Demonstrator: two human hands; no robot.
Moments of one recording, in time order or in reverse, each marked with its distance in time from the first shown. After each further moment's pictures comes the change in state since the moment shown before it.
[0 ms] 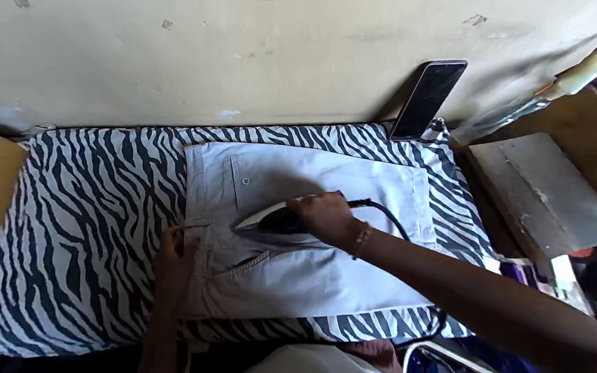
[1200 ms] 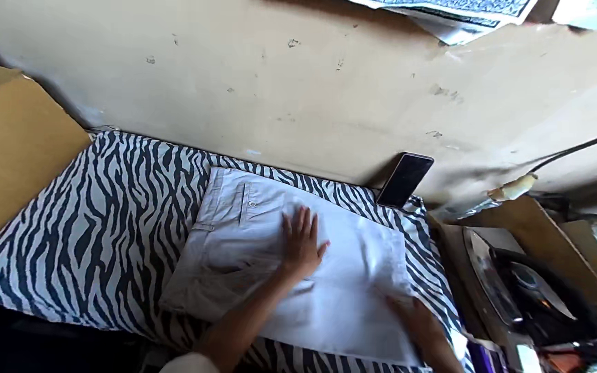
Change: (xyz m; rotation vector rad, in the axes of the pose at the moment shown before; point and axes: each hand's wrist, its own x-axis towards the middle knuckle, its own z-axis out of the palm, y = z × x) left_hand 0.003 0.174 0.218 0.288 -0.129 0.600; right_hand -0.170 0.154 0.109 0.843 0.456 0.743
